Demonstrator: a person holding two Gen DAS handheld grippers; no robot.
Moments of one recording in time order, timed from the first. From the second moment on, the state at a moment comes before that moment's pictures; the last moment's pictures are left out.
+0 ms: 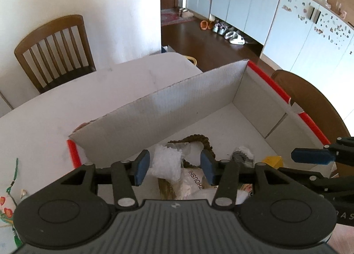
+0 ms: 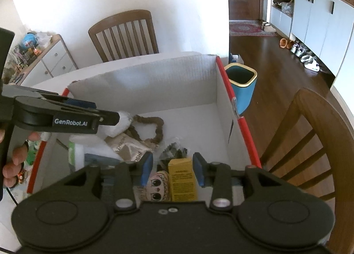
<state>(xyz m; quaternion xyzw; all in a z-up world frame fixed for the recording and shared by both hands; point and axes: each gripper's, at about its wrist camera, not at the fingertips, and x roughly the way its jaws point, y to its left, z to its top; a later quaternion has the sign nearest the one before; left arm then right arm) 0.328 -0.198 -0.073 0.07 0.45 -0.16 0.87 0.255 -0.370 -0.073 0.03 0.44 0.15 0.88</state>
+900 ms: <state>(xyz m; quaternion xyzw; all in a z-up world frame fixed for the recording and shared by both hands) 0.233 -0.144 -0.003 0.03 0.37 -0.16 0.91 0.198 -0.339 -0.017 0.03 0.39 0.18 0.90</state>
